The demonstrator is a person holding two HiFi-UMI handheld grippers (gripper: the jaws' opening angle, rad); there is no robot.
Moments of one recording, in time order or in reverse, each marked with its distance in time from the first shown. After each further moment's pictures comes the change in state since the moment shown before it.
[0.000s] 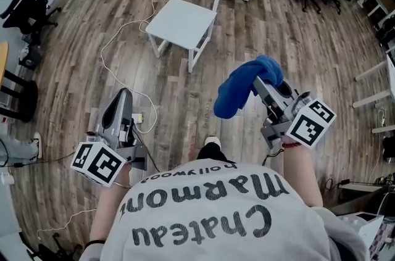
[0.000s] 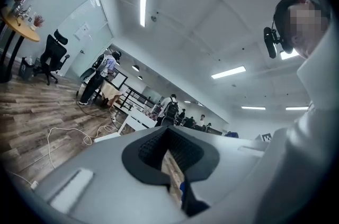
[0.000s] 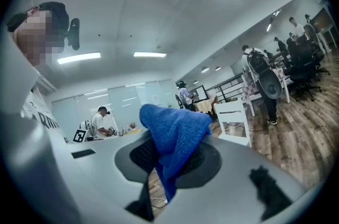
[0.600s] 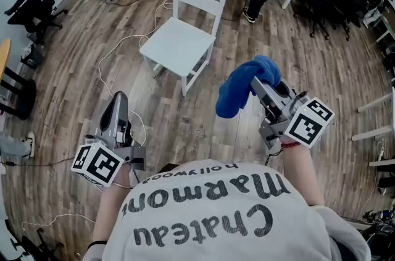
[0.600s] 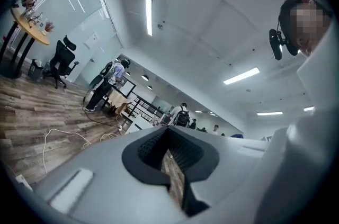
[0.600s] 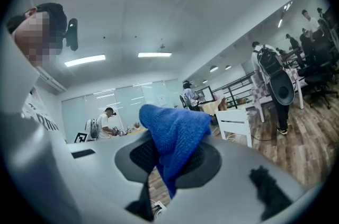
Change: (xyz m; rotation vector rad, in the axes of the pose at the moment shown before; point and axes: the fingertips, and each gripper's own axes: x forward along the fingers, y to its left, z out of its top) left arm 0.133 -0.010 -0.008 -0.017 -0.126 0.128; right arm 0.051 -0.143 0.068 -0.032 0.013 0.121
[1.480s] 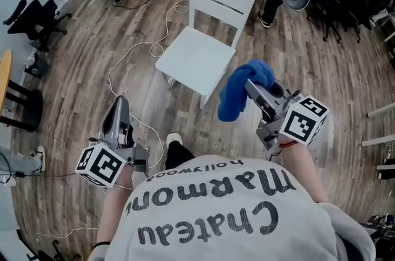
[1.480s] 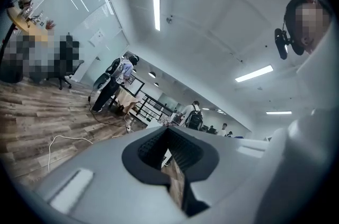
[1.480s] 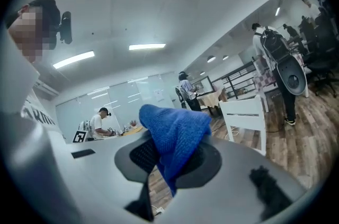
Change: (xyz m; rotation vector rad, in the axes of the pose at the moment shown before) left arm 0.099 0.136 0.060 -0.012 0.045 0.067; right arm 0.180 -0.043 -0.011 0.068 0.071 -0.004
